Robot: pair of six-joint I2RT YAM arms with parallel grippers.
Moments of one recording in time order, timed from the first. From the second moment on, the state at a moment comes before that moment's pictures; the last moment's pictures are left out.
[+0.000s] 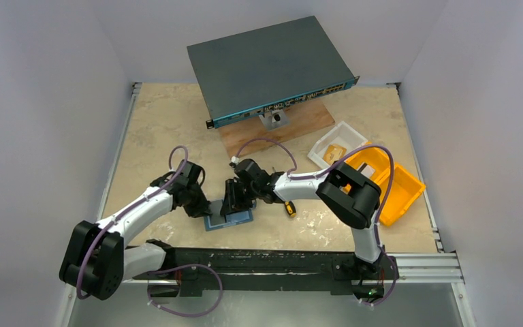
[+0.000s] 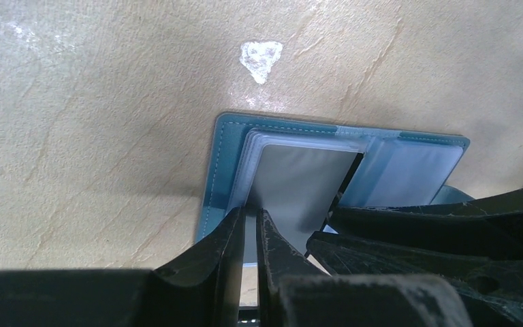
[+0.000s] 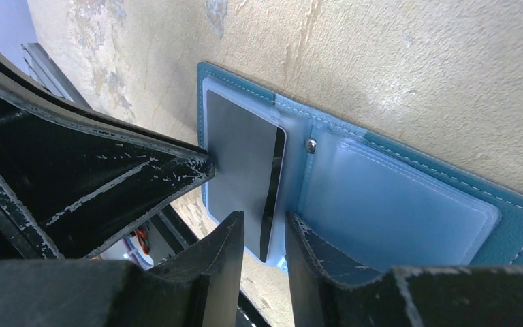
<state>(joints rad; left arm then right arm) -0.37 1.17 0.56 -0.62 0.05 -0.91 0.99 1.98 1.12 0.06 -0.33 0.90</state>
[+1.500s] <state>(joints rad) -0.38 1.24 0.56 -0.54 0.12 -0.99 0.87 1.97 0.85 0.53 -0.53 1.12</state>
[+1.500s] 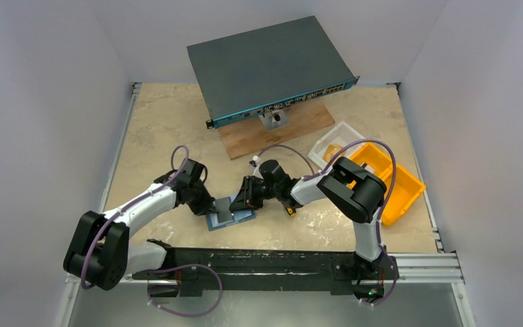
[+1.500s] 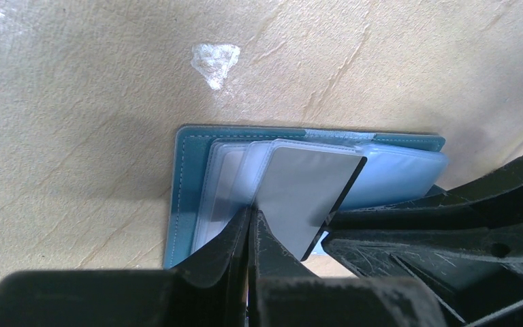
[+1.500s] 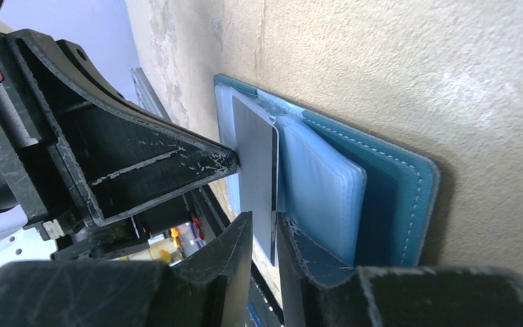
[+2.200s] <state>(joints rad) -0.38 1.24 0.57 -0.54 0.12 -1.00 0.86 1.99 0.83 0.58 -0.53 1.15</state>
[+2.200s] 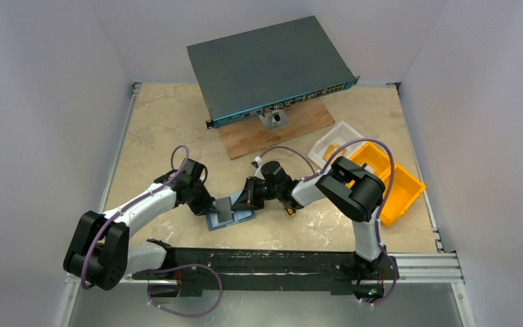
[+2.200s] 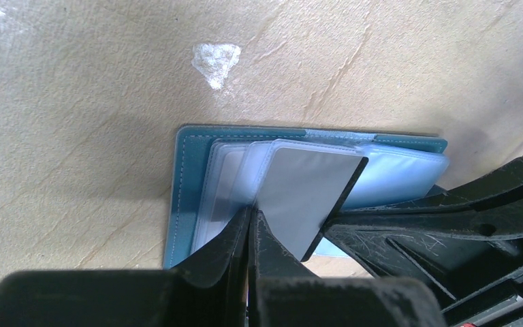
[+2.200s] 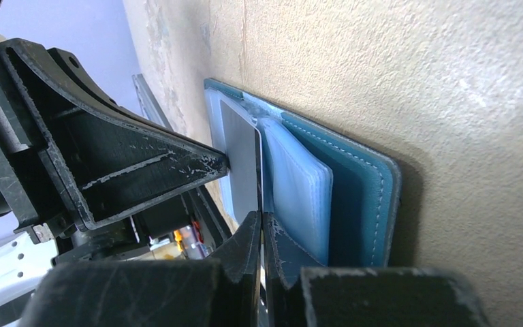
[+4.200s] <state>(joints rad) -0.38 1.23 0.58 -0.58 0.09 -1.04 0.81 1.81 0.80 0.37 -0.45 1.03</state>
